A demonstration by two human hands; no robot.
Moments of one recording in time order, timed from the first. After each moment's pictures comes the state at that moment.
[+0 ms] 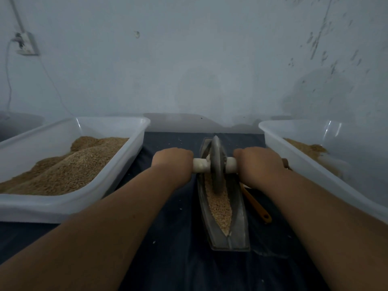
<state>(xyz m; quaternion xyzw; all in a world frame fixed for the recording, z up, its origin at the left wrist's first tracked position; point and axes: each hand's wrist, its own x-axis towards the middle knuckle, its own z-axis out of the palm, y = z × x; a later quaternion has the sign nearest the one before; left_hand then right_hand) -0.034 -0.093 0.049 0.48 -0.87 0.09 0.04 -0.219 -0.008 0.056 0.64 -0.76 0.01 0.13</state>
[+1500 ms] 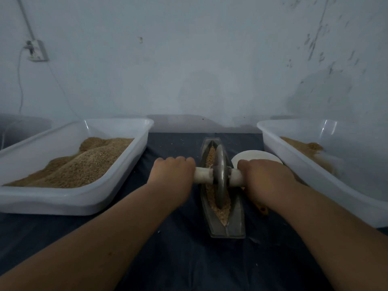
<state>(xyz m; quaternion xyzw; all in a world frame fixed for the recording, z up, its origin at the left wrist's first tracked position) -0.007 -0.039 0.040 0.44 -0.87 0.19 0.09 -0.199 0.048 0.063 0.63 -0.77 -0.04 0.09</state>
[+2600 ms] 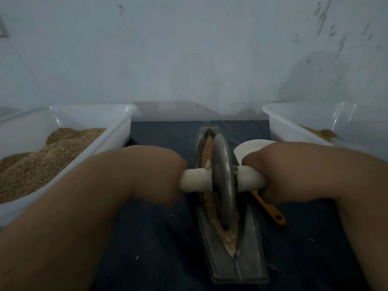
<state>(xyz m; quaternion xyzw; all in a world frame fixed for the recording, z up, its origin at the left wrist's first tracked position) -0.013 -0.085 0.056 0.35 -0.93 0.06 -0.12 -0.234 0.028 0.067 0.74 -0.66 -0.09 0.03</state>
